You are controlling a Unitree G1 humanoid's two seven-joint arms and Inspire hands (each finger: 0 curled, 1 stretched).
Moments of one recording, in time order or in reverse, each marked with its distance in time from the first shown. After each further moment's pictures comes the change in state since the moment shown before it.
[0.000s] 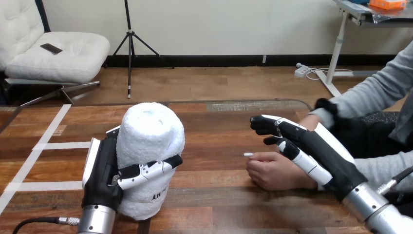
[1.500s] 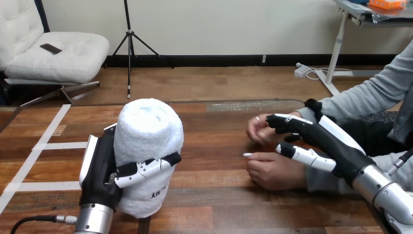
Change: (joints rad) left arm 0.015 0.001 0.007 -0.043 -0.045 0.010 -0.052; right arm -0.184 -0.105 0.040 0.279 -0.186 -0.021 -0.092
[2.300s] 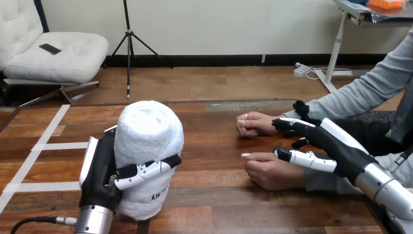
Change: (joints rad) left arm 0.006 0.001 0.001 0.000 0.000 0.000 -0.010; right arm -0.062 -0.030 0.034 0.098 -0.078 -0.004 -0.054
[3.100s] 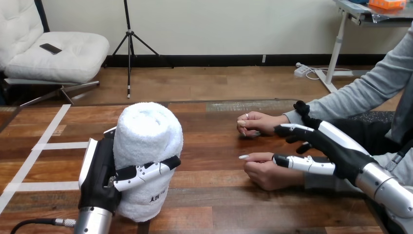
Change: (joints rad) left arm 0.009 0.000 0.004 0.000 -0.008 0.000 -0.009; right arm -0.038 -0.032 0.060 0.083 -0.088 -0.011 -0.064
